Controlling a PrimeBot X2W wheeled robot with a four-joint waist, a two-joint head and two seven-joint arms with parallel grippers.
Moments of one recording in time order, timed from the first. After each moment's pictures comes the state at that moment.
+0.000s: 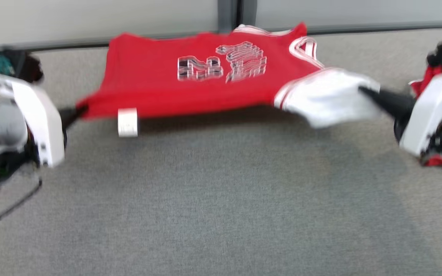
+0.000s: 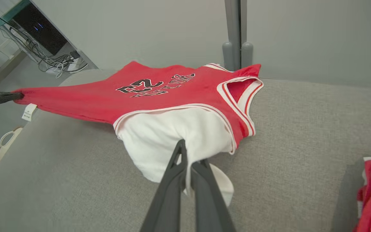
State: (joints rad) left arm -0.95 0.72 -0.96 0.44 -1.21 -0.13 0.46; right arm -1.04 -0.78 1.13 0.28 1.43 0.13 0.17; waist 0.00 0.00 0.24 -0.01
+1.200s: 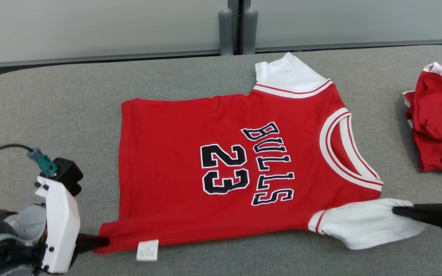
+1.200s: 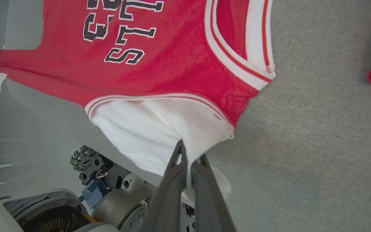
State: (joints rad) left arm -0.65 1.02 -1.05 -0.16 -1.48 0.05 0.81; right arm -0.80 -1.15 1.21 -0.09 1.61 0.13 0.53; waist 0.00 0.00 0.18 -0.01
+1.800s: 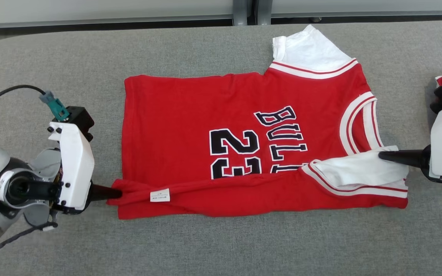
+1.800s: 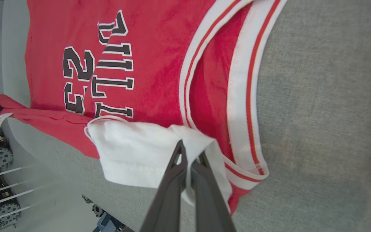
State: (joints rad) left arm -0.86 0.82 -1.04 0.12 -1.53 0.02 0.99; right arm -1.00 -0.90 1.22 0.28 1.69 0.13 0.60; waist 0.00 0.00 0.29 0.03
